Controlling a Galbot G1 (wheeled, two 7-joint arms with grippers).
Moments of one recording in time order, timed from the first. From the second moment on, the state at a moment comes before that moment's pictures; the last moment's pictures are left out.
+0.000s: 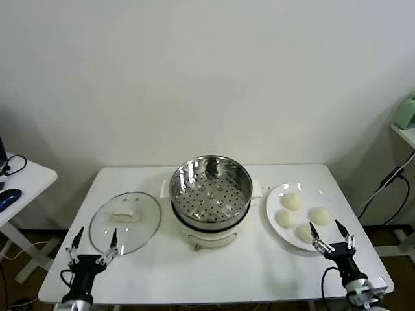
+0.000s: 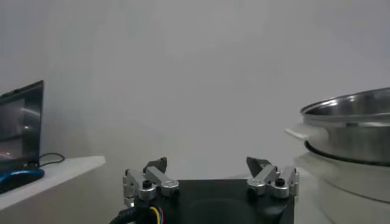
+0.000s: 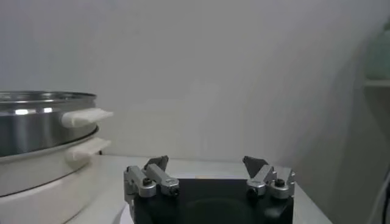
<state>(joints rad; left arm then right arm) 1.72 -1.41 -0.75 -2.01 -0.04 -0.20 -0.01 -1.41 1.03 0.69 1.72 0.31 0.13 -0.27</state>
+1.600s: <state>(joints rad) 1.69 -1.39 -0.74 -2.01 -0.11 -0.17 -0.01 0.13 1.00 -0.81 0.62 -0.25 0.19 -1.22</state>
